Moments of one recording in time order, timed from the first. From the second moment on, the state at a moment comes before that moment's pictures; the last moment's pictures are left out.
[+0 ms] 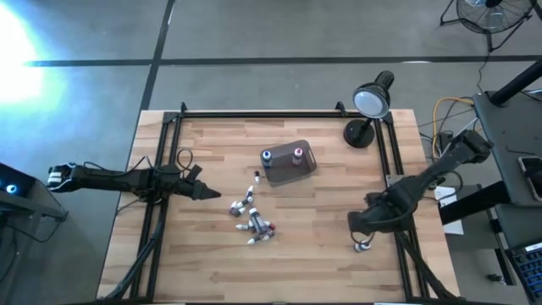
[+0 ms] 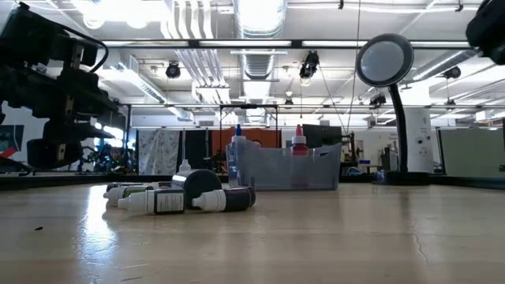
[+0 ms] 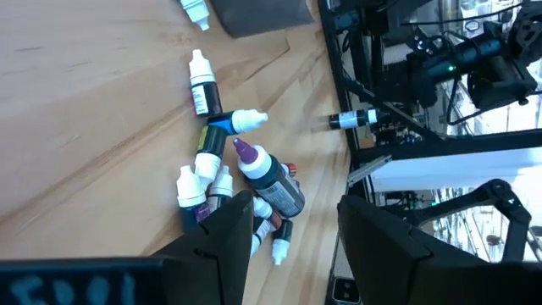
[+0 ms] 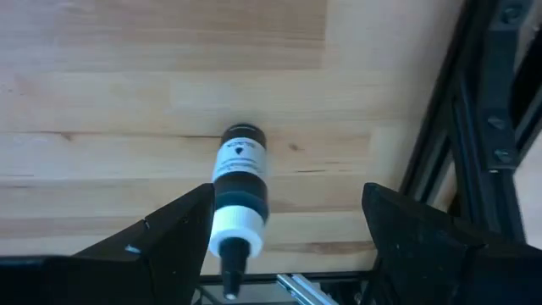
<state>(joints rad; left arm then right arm) 0.02 0.43 0.01 0.04 0.13 -1.27 0.59 1.20 0.88 -1.11 -0.23 2.21</state>
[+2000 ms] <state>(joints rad) 0.02 0.44 0.01 0.02 0.13 -1.34 0.65 1.34 0.91 -0.93 -0.25 2.14</state>
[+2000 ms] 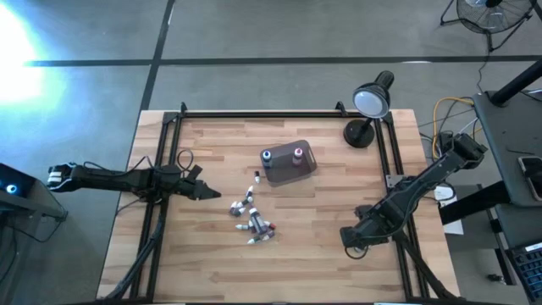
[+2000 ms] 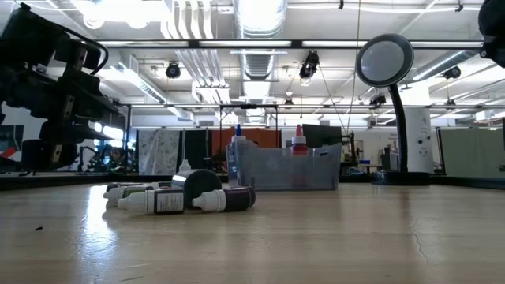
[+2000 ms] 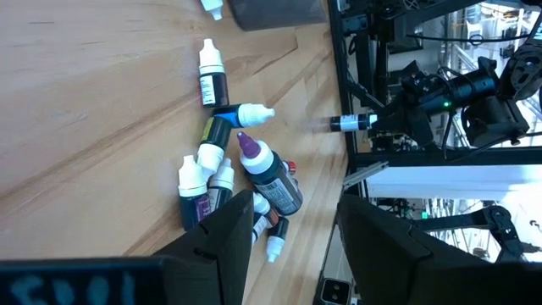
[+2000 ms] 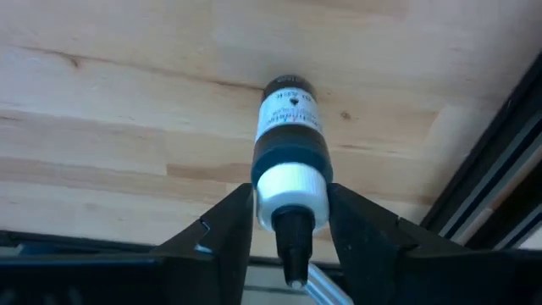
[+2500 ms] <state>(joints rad) 0.02 0.44 0.01 0.03 0.13 -1.38 0.53 1.34 0.91 -0.94 -0.15 1.79</state>
